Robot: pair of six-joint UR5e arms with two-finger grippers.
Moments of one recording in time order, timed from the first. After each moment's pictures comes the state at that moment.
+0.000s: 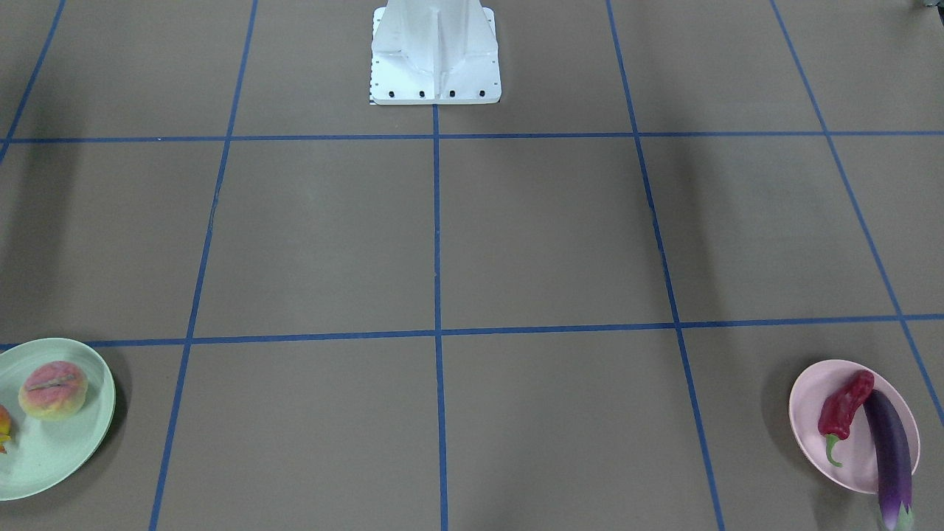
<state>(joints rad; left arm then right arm) -1.58 -1.54 -1.65 -1.51 -2.31 0.20 1.59 -1.71 1.87 -1.68 2.35 -0.08</state>
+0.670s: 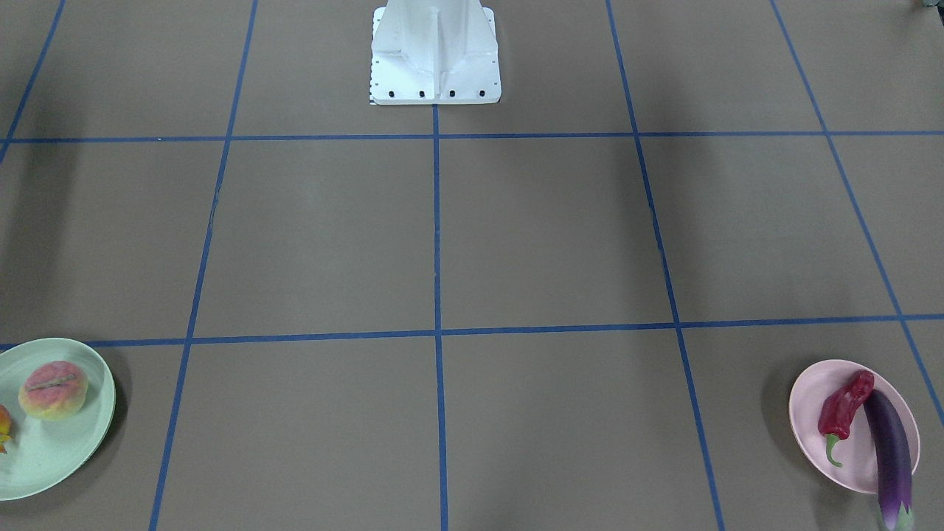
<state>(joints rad) -1.62 -1.43 -1.81 -1.44 -2.32 0.20 1.59 -1.71 1.87 -1.65 2.35 -0.08</state>
